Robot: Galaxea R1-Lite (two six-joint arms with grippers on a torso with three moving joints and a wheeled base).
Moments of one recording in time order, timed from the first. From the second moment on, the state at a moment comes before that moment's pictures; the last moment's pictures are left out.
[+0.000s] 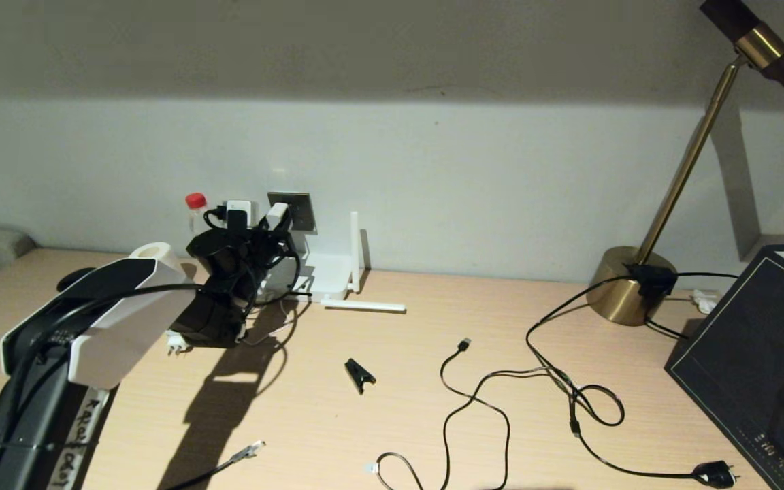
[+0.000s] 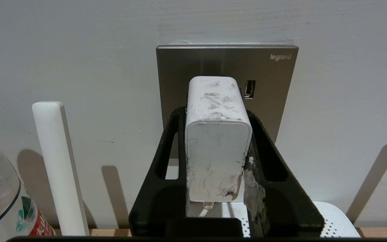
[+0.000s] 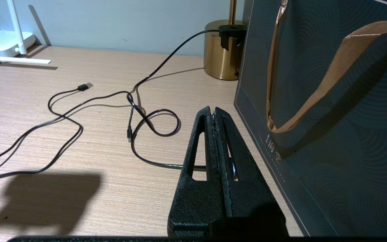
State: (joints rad) left arm -0.11 2.56 -1.58 -1.33 -0.03 0.06; right arm -0.01 0.00 0.00 -0.09 0.00 0.00
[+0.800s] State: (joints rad) left arm -0.11 2.57 -1.60 -1.32 -0.03 0.05; right arm -0.01 0.00 0.00 -0.09 0.00 0.00
